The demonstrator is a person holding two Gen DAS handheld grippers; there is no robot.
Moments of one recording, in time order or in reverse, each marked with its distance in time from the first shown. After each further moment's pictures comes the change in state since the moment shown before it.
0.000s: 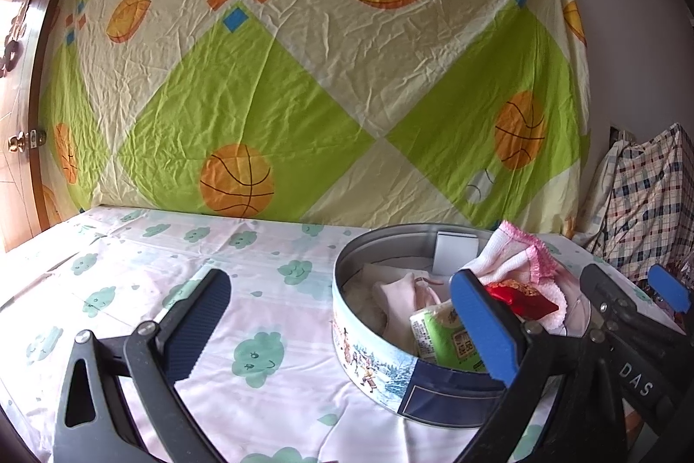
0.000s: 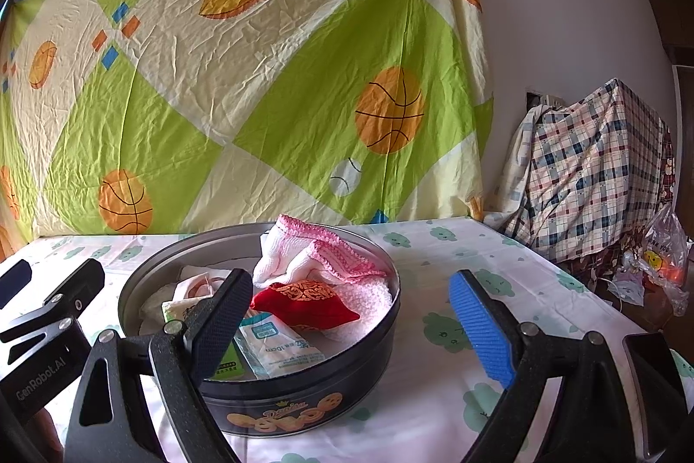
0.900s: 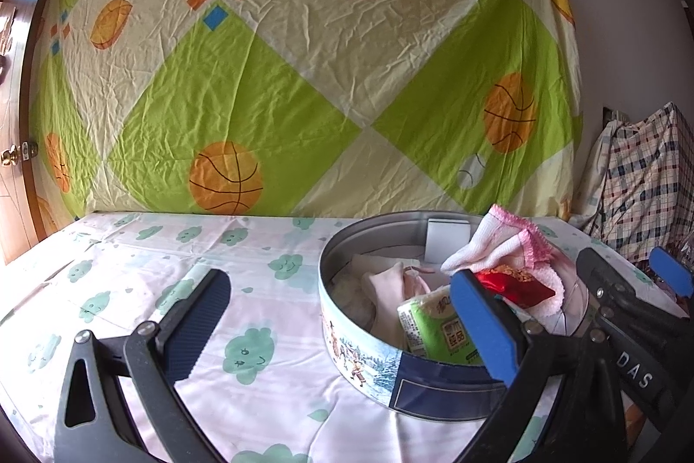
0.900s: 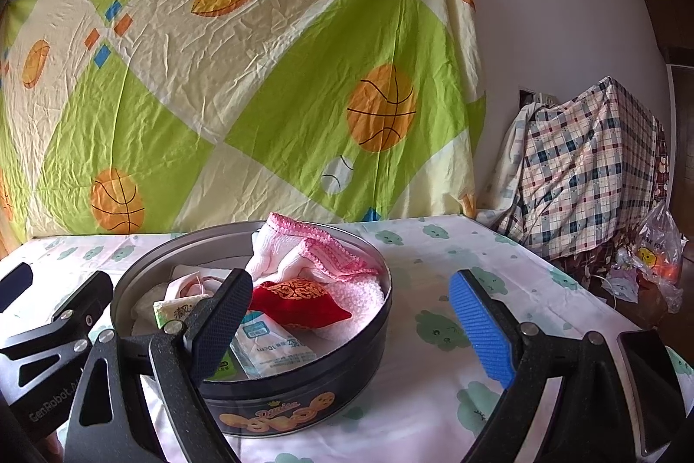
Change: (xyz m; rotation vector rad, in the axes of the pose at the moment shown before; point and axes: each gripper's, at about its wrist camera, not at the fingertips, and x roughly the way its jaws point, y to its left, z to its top) left arm 0.003 -0.015 -0.003 0.058 0.025 -0.014; right arm 0.002 -0.003 0.000 0.006 0.009 -0.041
